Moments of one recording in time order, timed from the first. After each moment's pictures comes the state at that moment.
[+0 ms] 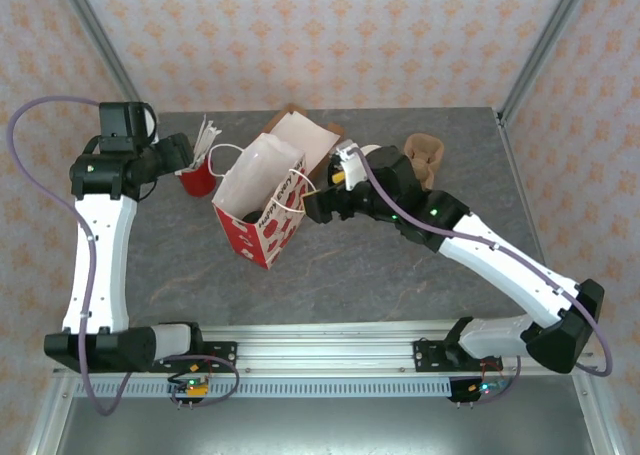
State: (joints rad) left arm 0.13 1.28 1.60 -1.10 -0.04 -0.28; right arm 0.83 1.27 1.30 -0.47 -0.14 0.24
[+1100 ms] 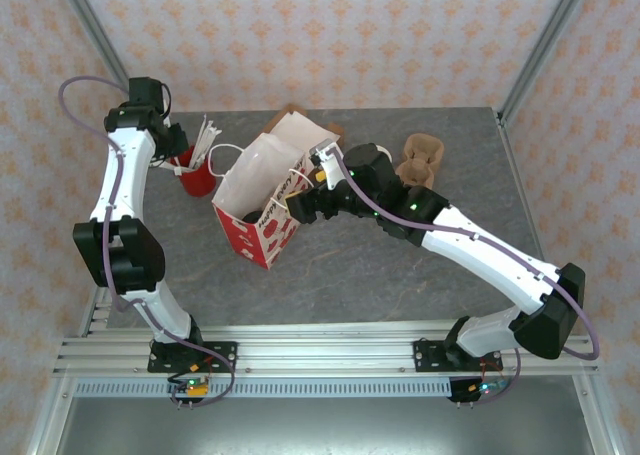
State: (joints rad) left arm 0.19 1.76 1.79 -1.07 -0.07 -0.22; right arm 0.87 1.36 1.34 -0.44 -0.13 0.21
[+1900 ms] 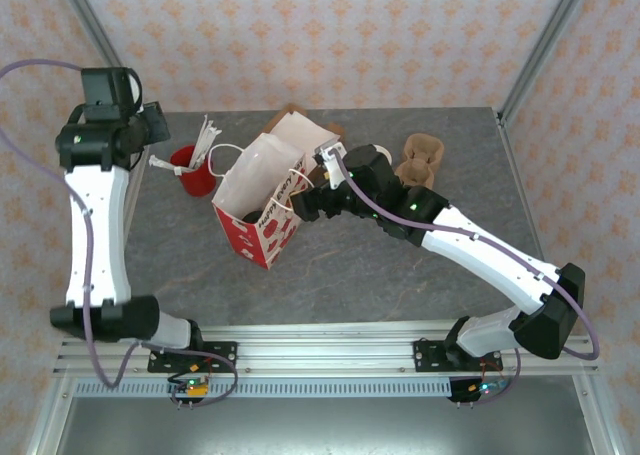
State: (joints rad) left arm 0.11 1.39 1.92 -1.15 -0.11 -0.20; right arm 0.86 1.36 1.34 -0.49 0.00 0.22
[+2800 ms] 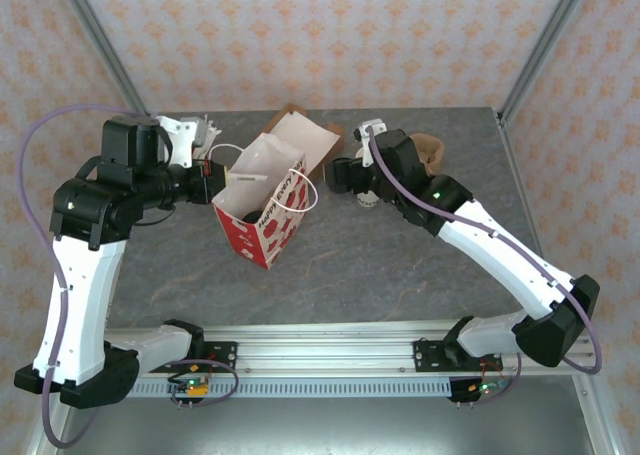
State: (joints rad) left arm -0.20 1.15 1.76 -1.31 0.31 -0.25; right arm 0.72 1.32 1.37 -0.58 0.17 0.29
